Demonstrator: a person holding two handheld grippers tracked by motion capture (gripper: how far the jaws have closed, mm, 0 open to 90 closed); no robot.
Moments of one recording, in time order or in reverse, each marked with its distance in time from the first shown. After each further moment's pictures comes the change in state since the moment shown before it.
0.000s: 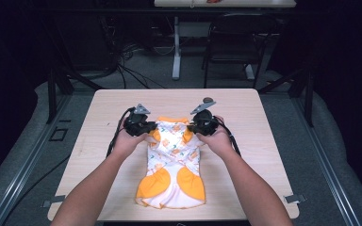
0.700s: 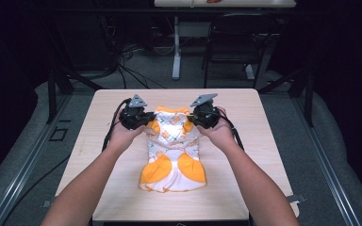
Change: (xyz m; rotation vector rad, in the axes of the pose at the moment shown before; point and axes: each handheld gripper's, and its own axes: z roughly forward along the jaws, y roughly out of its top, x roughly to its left) left arm -0.004 0.023 -0.029 -0.079 0.016 0.063; right arm 0.003 0.026 -0.028 -0.051 -0.059 -0.080
